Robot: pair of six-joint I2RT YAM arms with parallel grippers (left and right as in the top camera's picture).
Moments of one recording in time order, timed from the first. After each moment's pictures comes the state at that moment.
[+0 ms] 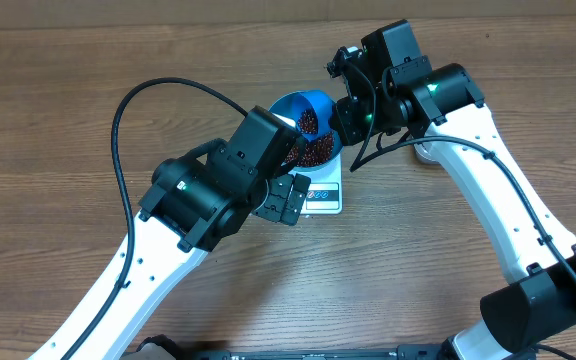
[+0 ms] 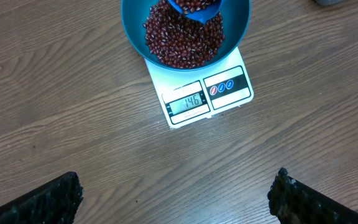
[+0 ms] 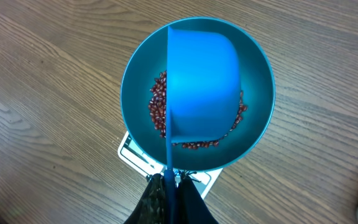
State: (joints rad) left arm -0.67 1.39 1.56 -1.24 -0.15 -0.28; right arm 0.39 1.75 1.73 -1.06 -0.28 -0.02
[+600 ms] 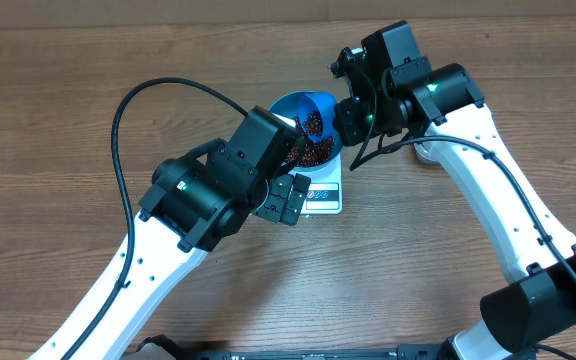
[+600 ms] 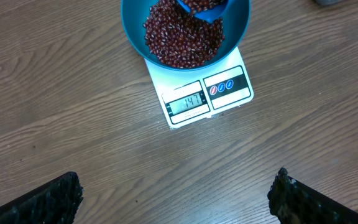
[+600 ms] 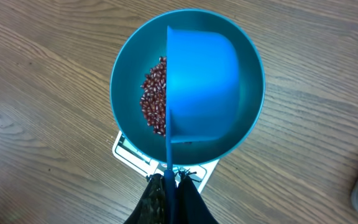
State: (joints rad) left arm -0.67 1.39 1.56 -1.24 -0.15 -0.28; right arm 0.39 1.75 1.73 -1.07 -0.24 0.01
